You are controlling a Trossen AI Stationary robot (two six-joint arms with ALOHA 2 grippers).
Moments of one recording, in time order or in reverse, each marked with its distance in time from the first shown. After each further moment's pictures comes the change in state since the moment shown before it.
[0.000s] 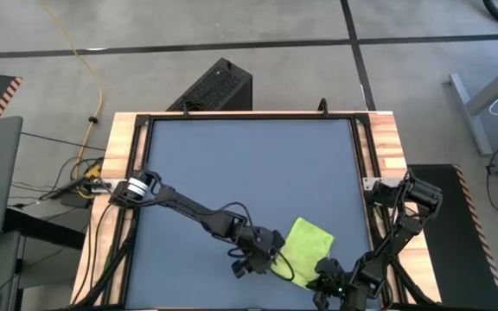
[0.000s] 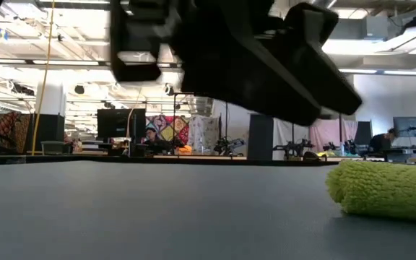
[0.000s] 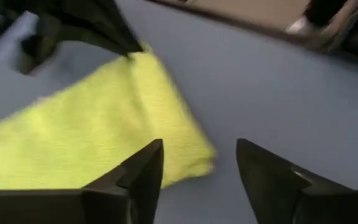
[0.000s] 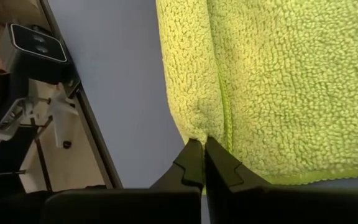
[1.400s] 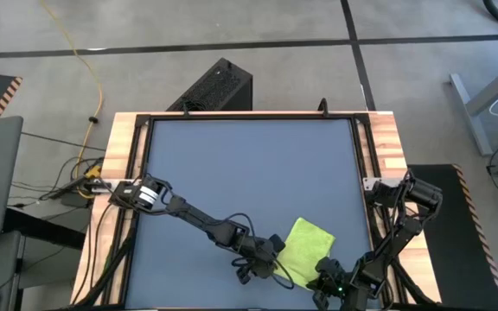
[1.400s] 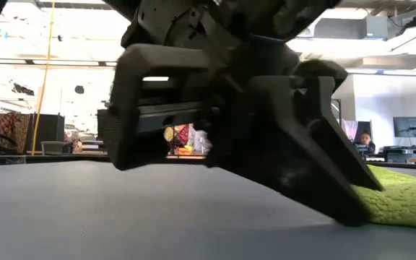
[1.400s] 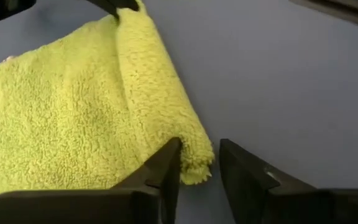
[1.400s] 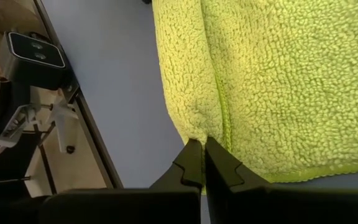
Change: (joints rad) left arm -0.029 0.133 0.003 0.109 -0.122 -0.129; right arm 0.001 0.000 0.000 -0.009 0.003 0.045
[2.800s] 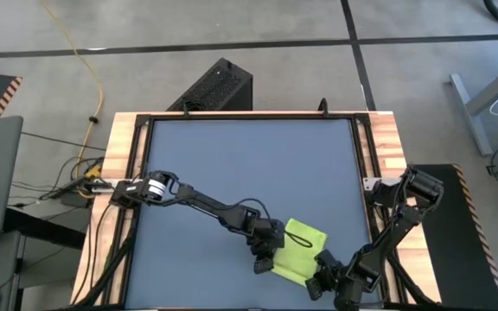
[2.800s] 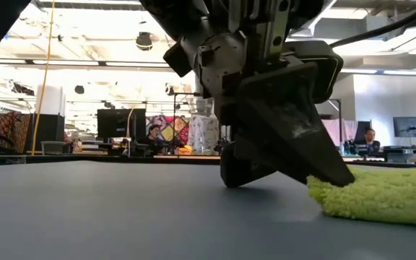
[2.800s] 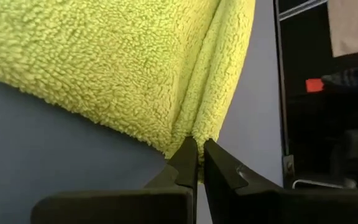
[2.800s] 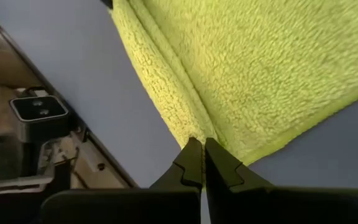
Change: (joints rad) left arm 0.131 0.037 0.106 -0.273 0.377 -1.035; right arm -0.048 -0.084 -0.002 -0.067 -0.129 0.283
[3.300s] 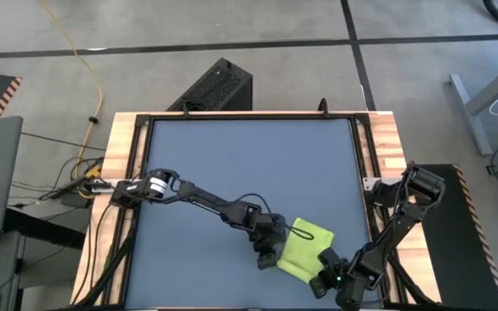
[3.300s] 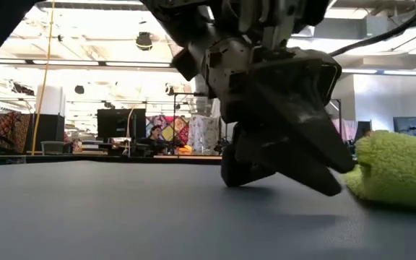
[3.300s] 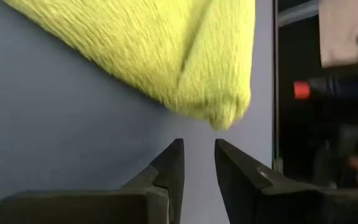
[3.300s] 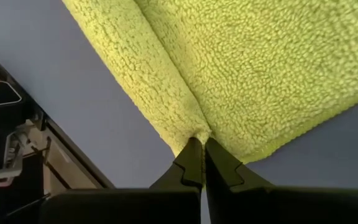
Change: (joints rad) left arm 0.036 0.003 0.019 0.040 0.028 -0.031; right arm -0.018 -0.014 -0.023 -0.090 -0.090 0.007
